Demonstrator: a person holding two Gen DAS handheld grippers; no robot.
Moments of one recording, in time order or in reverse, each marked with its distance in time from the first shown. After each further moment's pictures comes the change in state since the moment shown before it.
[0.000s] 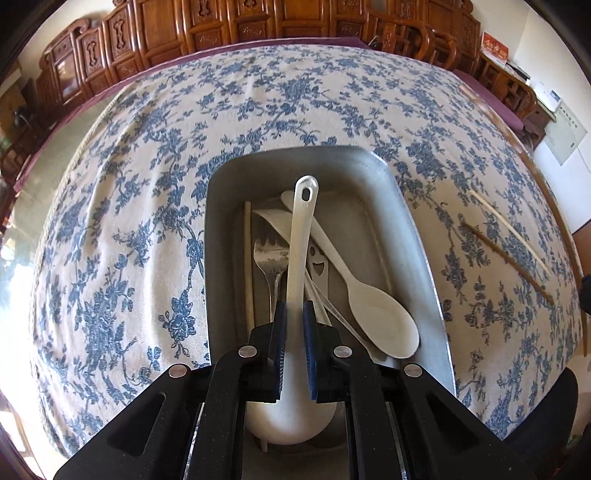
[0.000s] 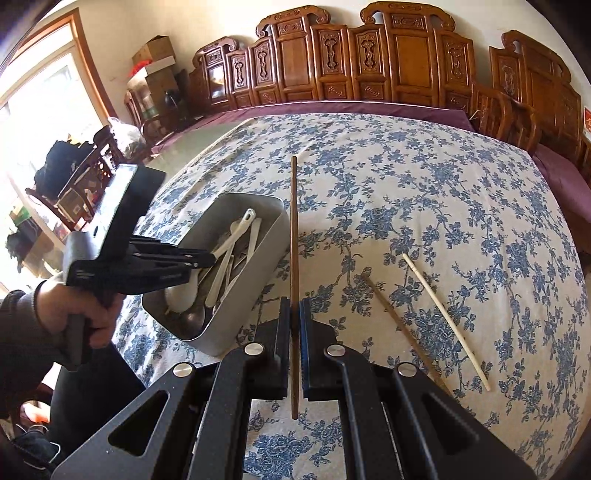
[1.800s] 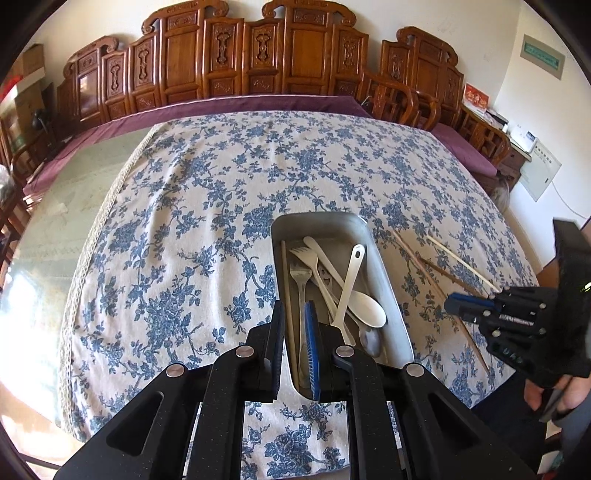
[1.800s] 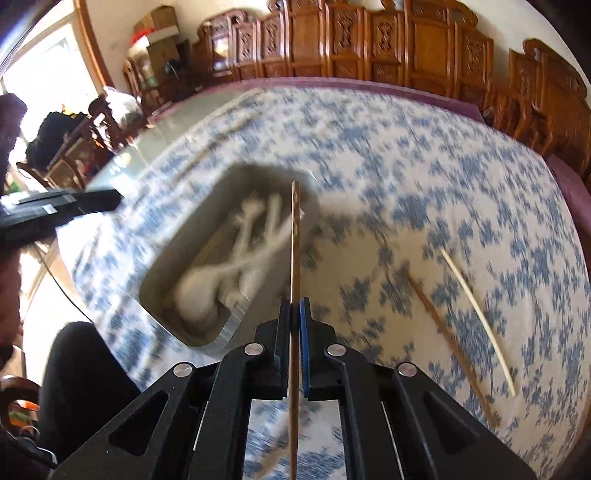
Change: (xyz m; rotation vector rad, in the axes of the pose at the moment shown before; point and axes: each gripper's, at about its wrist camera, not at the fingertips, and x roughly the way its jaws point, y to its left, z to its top) left arm -0.116 0.041 -0.032 -0.040 -0.213 -0.072; right arm 0.042 0.046 0.010 -0.056 0.083 -0.040
